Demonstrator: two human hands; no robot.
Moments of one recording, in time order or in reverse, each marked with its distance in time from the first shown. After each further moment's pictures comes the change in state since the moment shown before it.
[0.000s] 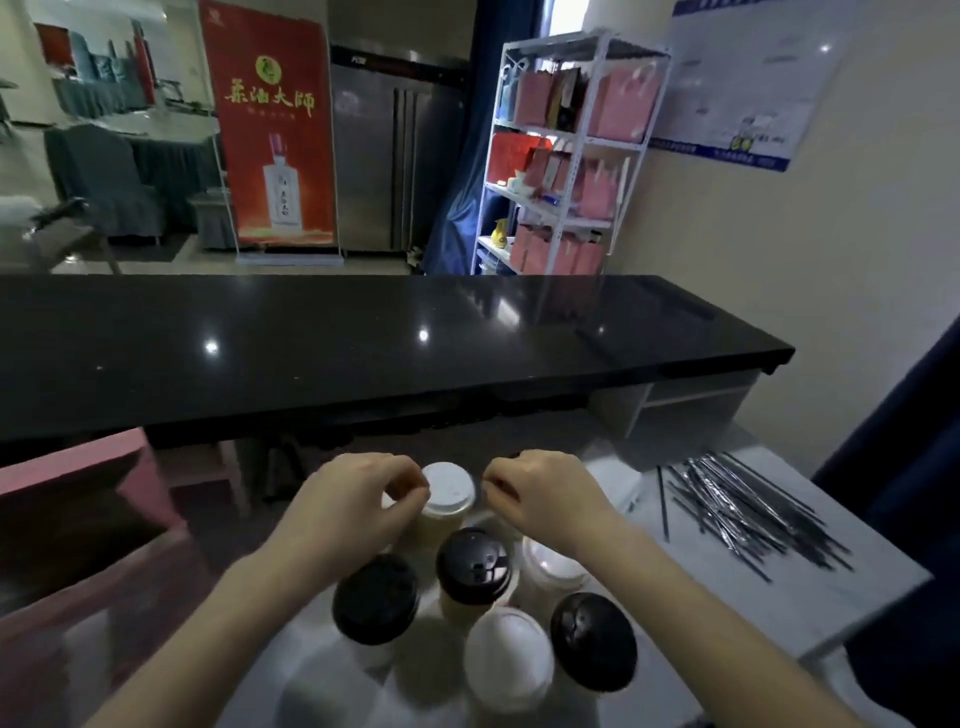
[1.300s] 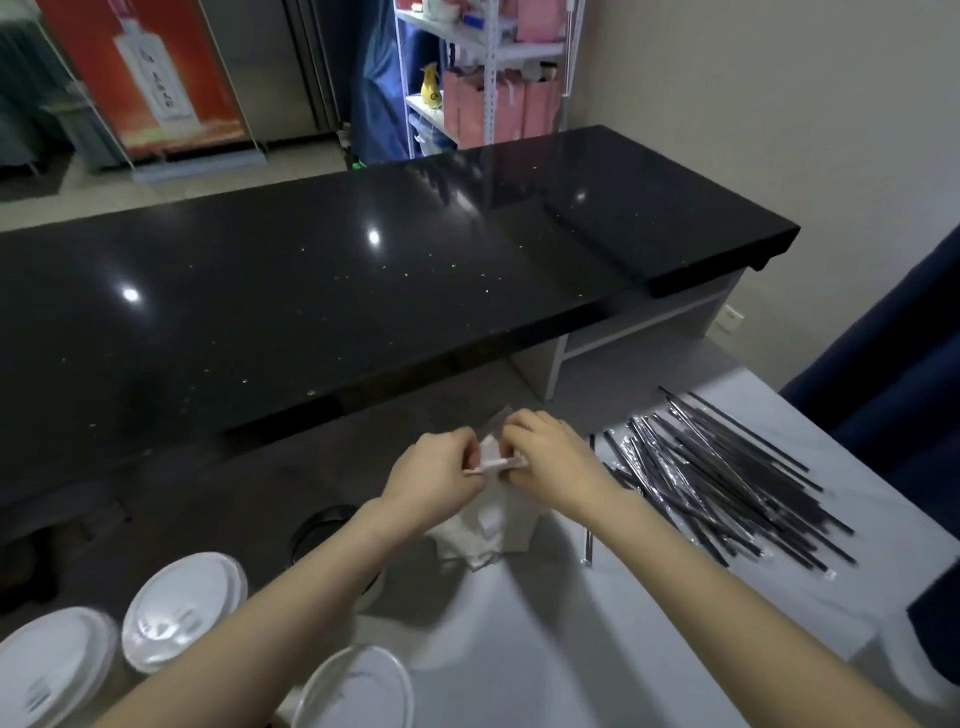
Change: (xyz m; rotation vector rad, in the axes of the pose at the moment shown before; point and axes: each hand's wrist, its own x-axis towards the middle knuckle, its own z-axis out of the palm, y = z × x) left_hand 0.265 0.090 0.307 -0.100 -0.402 -0.093; right_hand 0.021 0.332 0.130 0.226 -0.131 0.187
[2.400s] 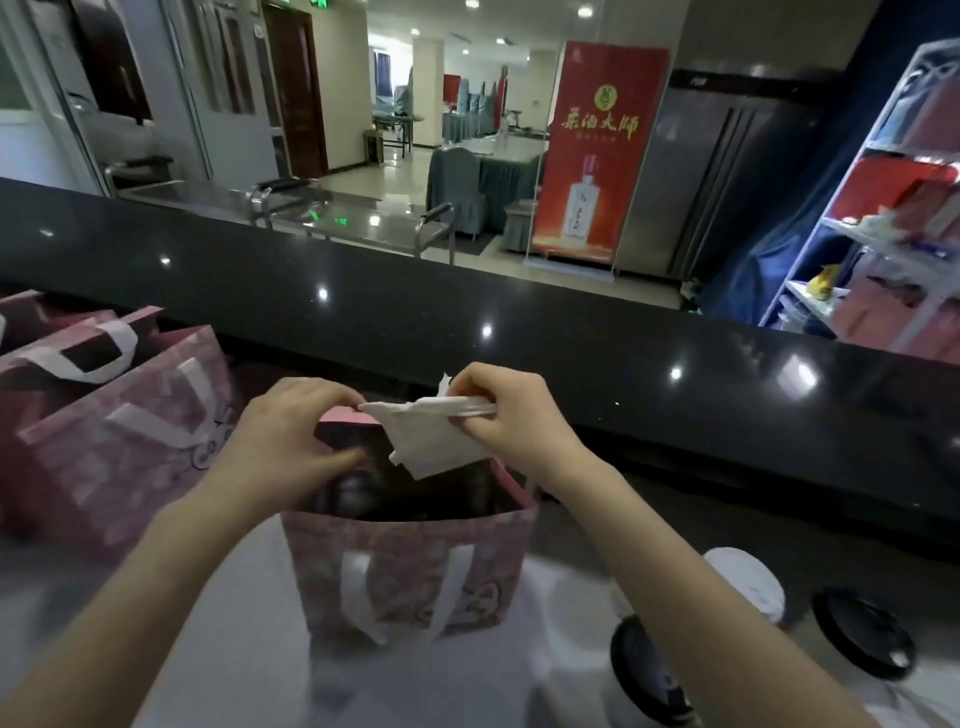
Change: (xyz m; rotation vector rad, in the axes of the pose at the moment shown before) left_hand -0.573 -0.263 -0.318 0.250 0.794 -0.505; right_hand 0.021 -0.642 0.000 0.574 -0.086 -0.673
